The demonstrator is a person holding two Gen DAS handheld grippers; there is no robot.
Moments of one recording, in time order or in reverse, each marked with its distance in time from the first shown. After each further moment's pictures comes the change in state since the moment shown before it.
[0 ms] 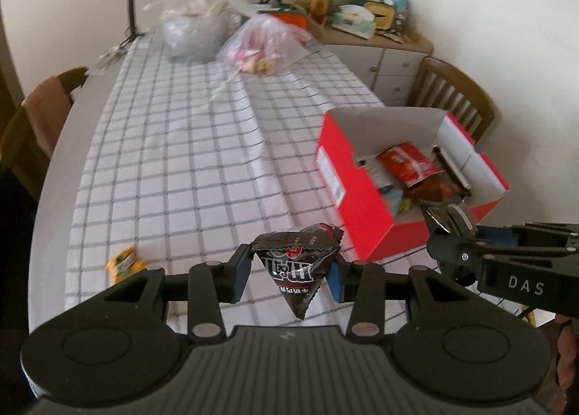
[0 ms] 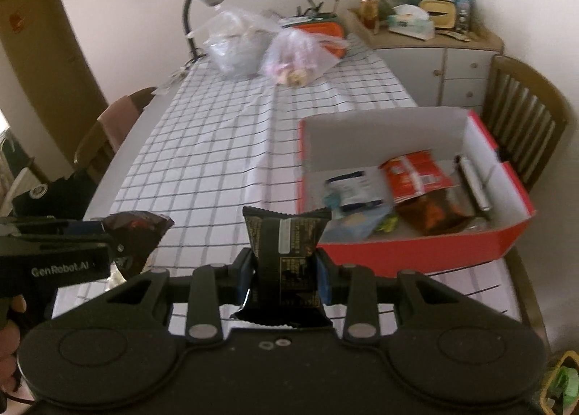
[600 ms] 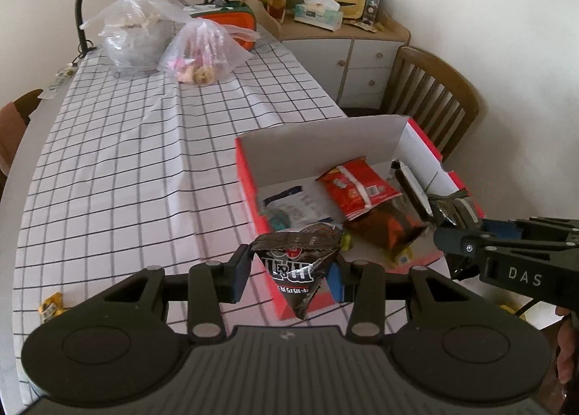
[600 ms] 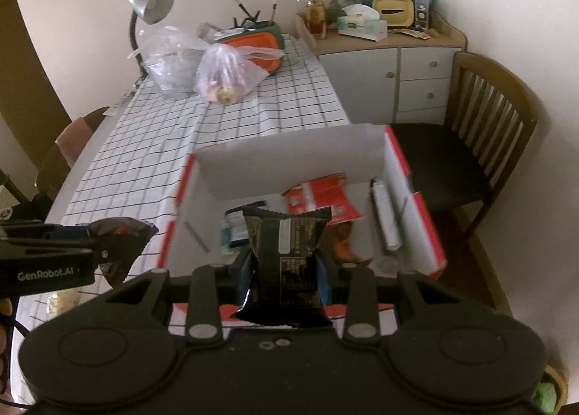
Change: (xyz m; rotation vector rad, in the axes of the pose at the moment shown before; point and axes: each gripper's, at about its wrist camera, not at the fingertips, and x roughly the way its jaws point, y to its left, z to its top) left arm 0.065 -0.112 0.061 0.039 0.036 -0.011; right arm 0.014 -0.129 0.040 0.035 -0.004 -0.045
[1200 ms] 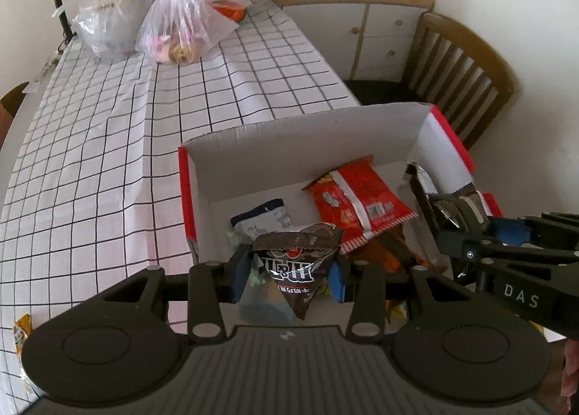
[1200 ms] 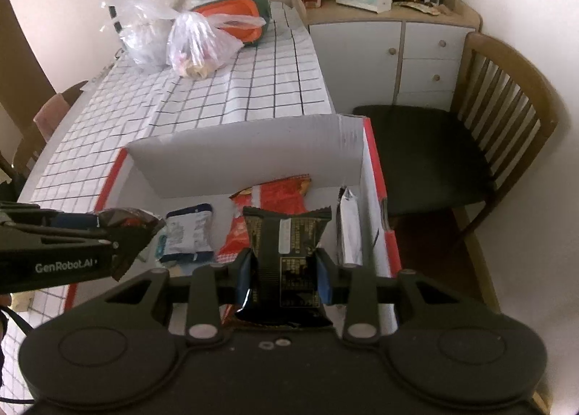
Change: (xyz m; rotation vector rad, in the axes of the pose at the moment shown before) left arm 0.101 -0.050 0.051 -0.012 0.129 0.096; right arm 0.083 -0.056 0.039 -0.046 0.110 0.004
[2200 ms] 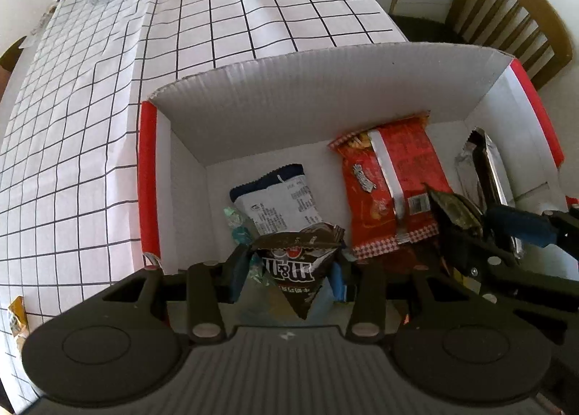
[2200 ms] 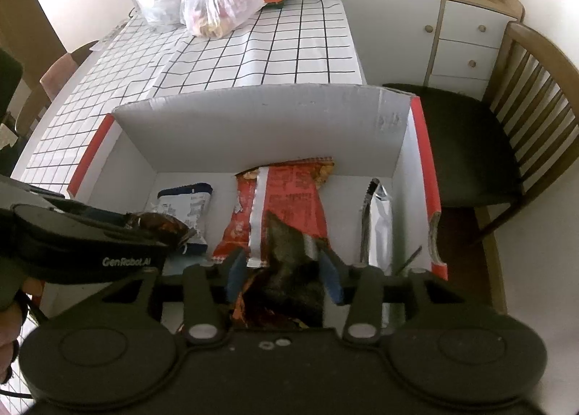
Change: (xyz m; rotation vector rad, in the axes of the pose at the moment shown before) left arm 0.084 -0.008 0.021 -0.028 0.237 0.092; right arm 0.053 0.003 0.012 -0.086 0.108 0.059
